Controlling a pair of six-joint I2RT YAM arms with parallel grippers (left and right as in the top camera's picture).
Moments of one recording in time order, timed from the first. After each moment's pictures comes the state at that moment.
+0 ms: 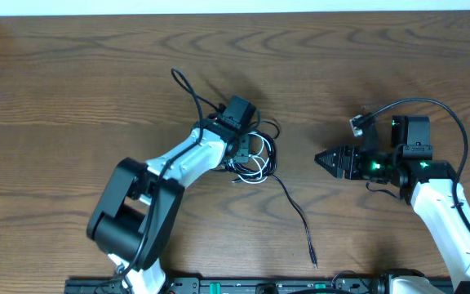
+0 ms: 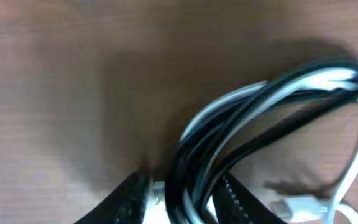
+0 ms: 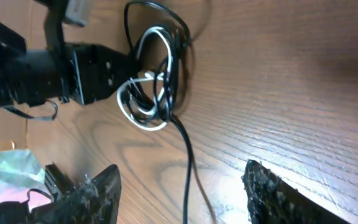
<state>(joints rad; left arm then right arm) -0.51 1.88 1.09 -0.52 -0.09 -0.44 0.01 1.30 0.72 -0.50 -0.75 0.19</state>
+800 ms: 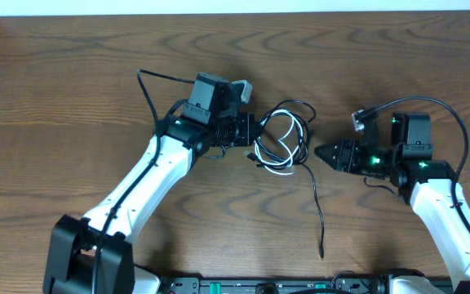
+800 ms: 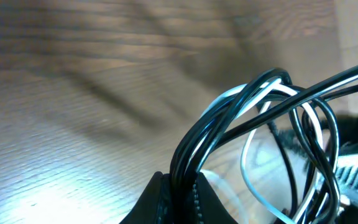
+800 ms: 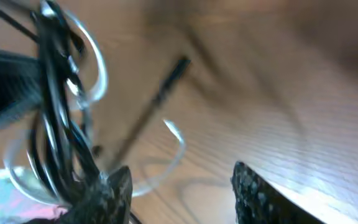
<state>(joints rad) -0.42 1.57 1.10 -0.45 0.52 -0.42 0.02 1.30 0.72 -0.38 -0.81 0.34</state>
